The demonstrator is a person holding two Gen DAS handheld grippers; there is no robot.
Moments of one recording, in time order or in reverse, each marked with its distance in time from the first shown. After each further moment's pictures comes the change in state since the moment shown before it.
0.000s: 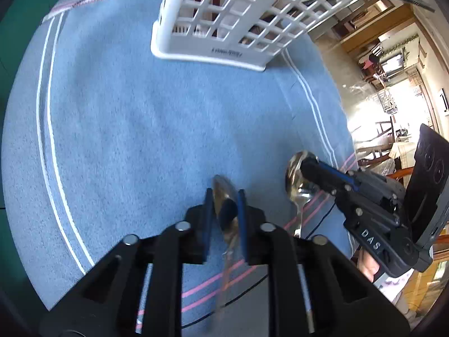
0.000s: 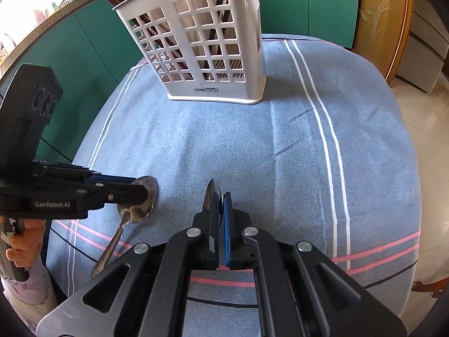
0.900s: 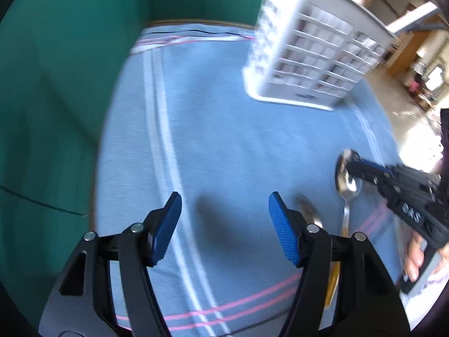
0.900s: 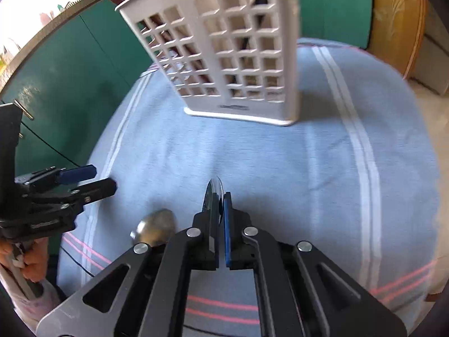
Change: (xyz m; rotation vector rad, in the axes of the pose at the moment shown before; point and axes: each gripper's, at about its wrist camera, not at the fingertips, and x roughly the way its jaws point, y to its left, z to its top) left arm -0.061 0.038 -0.023 -0.004 -0.177 0.300; right arm 0.012 0.014 0.030 -0.009 0.001 0.042
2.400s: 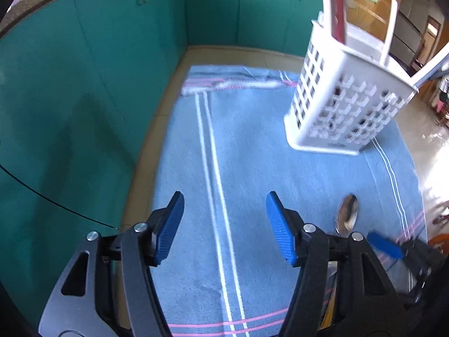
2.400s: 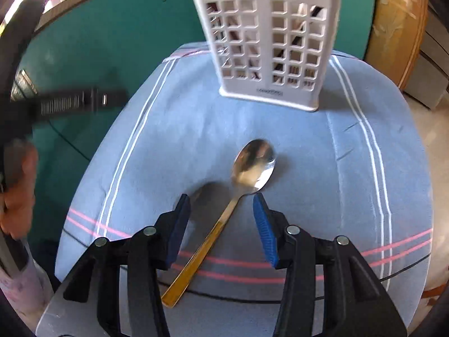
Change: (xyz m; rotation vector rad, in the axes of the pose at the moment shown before) left arm -0.035 0.021 0.021 -0.066 -0.126 0.193; right arm -0.001 0.080 -0.033 -0.044 -0.026 -0.071
